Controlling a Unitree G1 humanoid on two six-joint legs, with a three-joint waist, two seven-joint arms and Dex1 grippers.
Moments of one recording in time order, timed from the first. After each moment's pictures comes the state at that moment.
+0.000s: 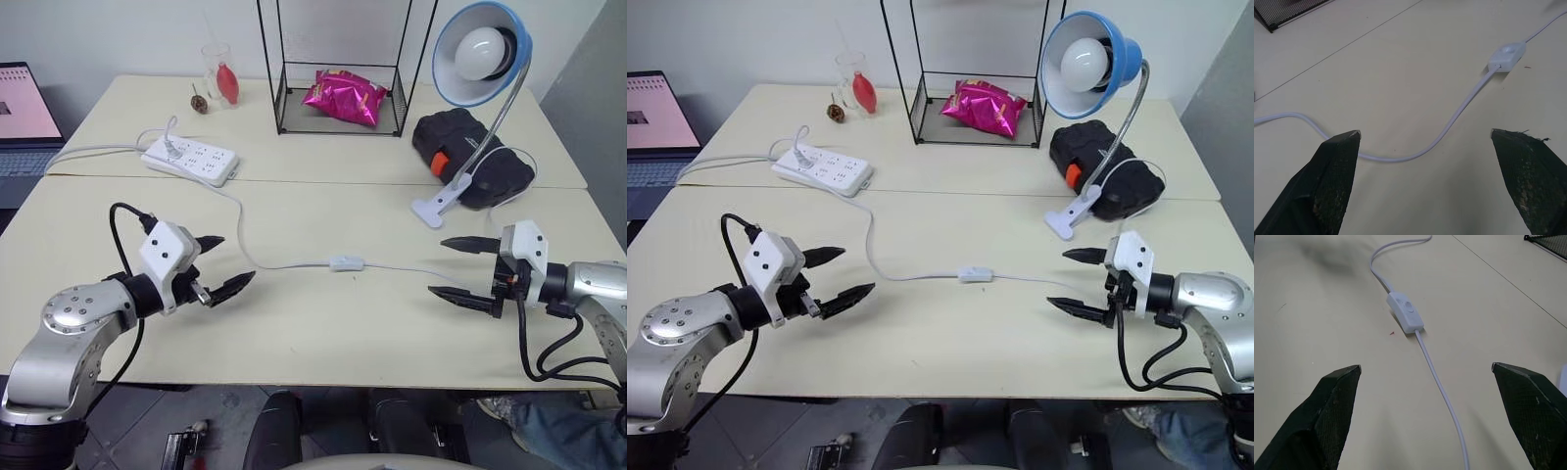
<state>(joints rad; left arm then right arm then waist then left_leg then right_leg) 0.00 0.80 0.23 -0.39 -0.43 0.48 -0.81 -0.13 -0.85 -0.10 -0.23 0.46 0.29 1.09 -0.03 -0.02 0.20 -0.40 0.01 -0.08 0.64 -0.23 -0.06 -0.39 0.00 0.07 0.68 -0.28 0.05</state>
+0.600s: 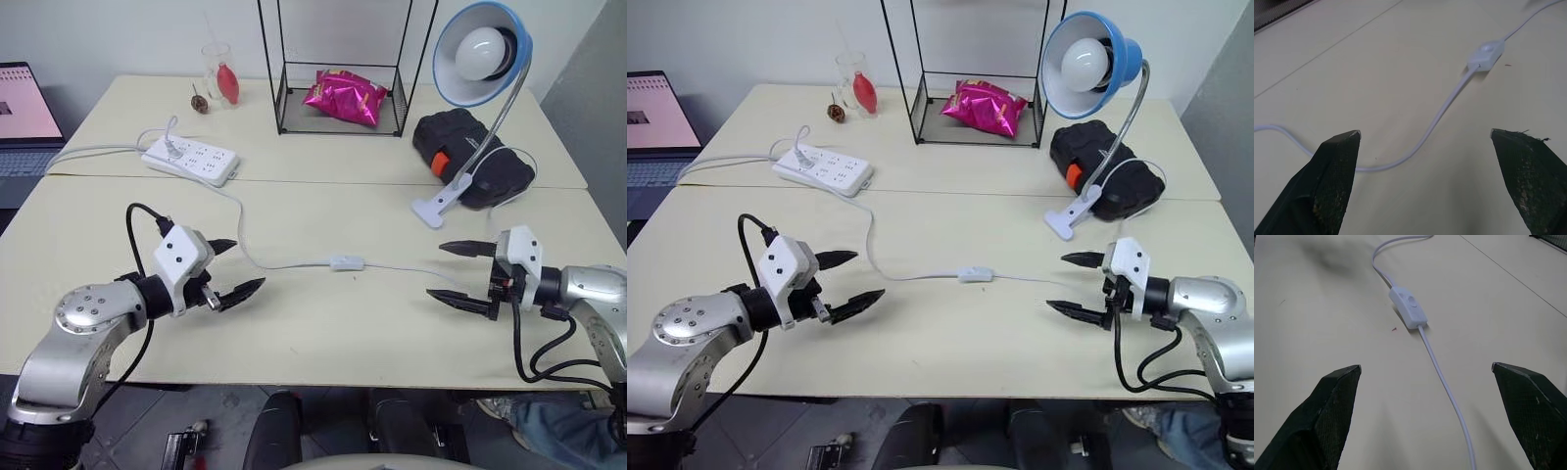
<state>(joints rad) -0.06 0.80 0.17 -0.38 -0.41 0.46 -0.84 -0.13 -0.81 -0.07 -0.21 0.44 0.28 1.09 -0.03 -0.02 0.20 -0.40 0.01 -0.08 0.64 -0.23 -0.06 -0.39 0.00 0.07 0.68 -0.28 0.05</state>
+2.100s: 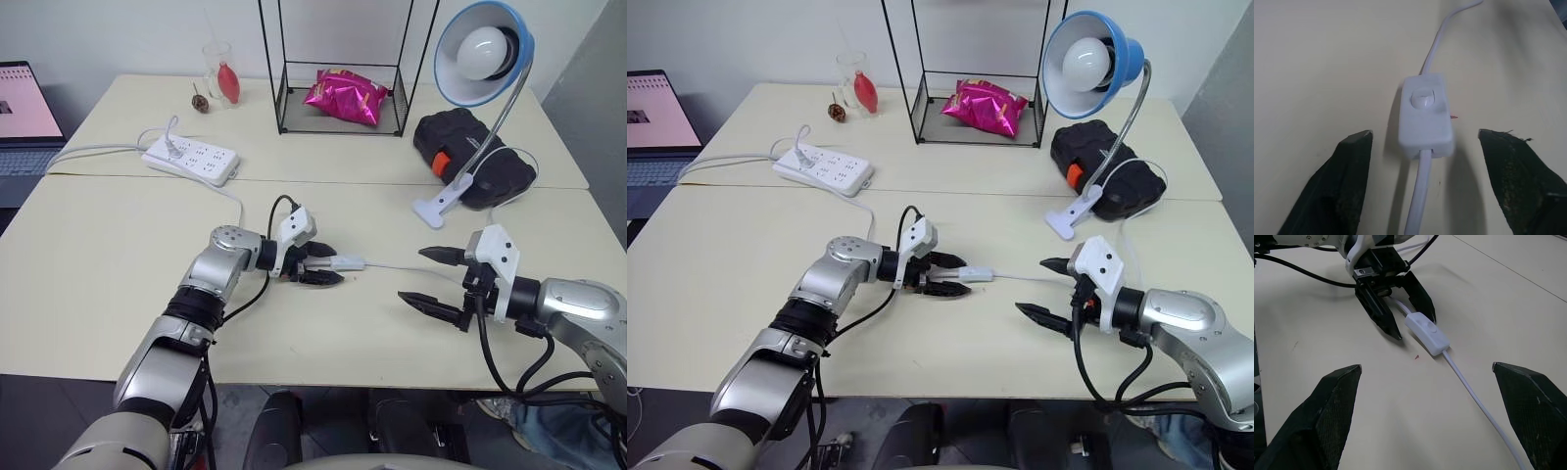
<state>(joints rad) -0.74 0.40 -0.28 0.57 -0.18 0.26 -1.28 -0.09 -0.78 -0.10 -0.64 0.58 0.76 0.75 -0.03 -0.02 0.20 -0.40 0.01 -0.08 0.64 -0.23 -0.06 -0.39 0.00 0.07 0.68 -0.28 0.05</state>
